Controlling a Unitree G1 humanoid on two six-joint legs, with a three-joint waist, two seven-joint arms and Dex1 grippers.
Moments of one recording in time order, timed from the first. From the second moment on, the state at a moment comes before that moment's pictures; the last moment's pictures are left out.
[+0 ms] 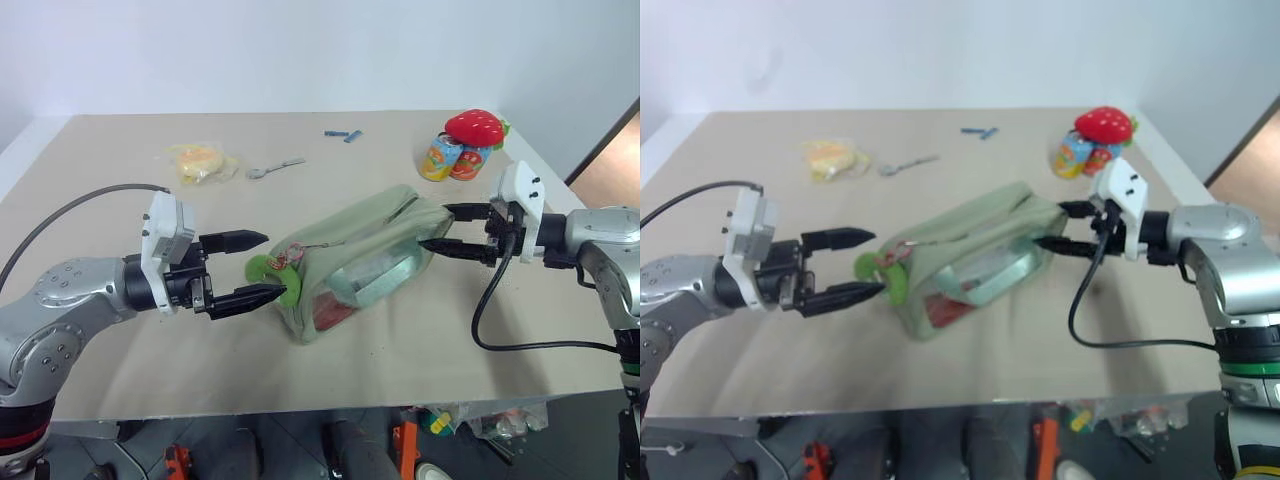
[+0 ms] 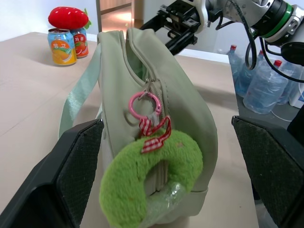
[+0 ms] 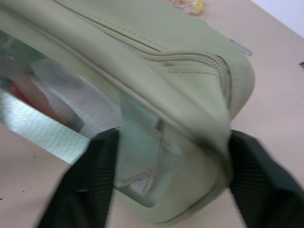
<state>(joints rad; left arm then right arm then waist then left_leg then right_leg) -0.29 0.80 0.17 -0.53 -0.94 0.68 -0.86 -0.59 -0.94 -0.04 0.01 0.43 0.43 1.15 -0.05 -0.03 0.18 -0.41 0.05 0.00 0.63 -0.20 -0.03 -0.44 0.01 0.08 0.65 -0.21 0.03</state>
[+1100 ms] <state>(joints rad) -0.35 0.77 0.17 -0.47 -0.87 0.65 -0.88 -0.44 -0.85 -0.17 -0.24 0.56 0.61 0.96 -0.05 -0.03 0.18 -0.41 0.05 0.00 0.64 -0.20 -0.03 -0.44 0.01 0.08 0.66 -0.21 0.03</state>
